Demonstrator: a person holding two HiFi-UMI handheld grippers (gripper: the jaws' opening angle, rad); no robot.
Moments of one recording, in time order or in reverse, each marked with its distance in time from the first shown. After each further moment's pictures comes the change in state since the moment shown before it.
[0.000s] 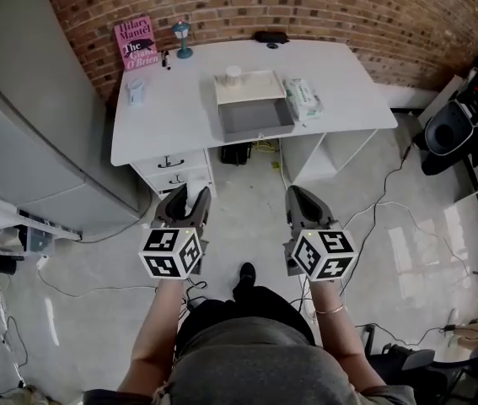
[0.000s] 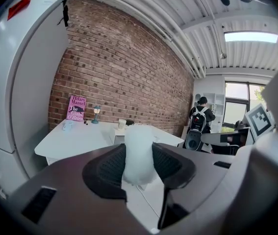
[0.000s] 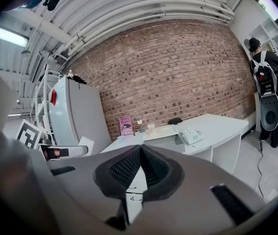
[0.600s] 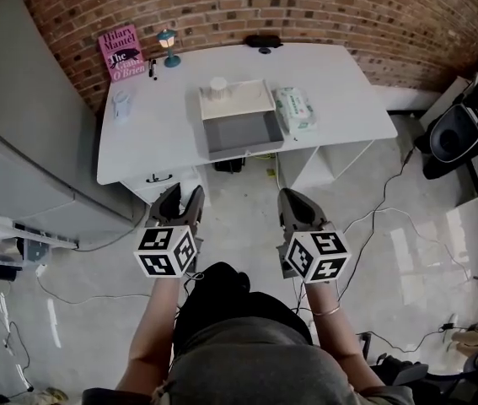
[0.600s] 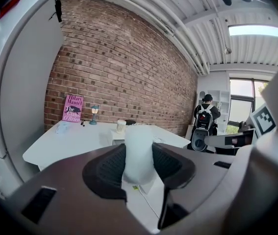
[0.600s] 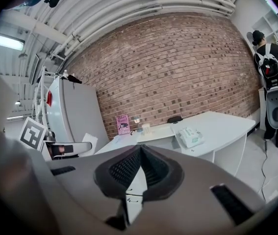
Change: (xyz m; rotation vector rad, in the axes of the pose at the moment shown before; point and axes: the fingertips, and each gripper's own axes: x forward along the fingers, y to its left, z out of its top) left arm 0.078 0.000 0.020 0.008 0.019 0.039; right arm 0.050 -0.051 0.017 0.015 0.037 0.032
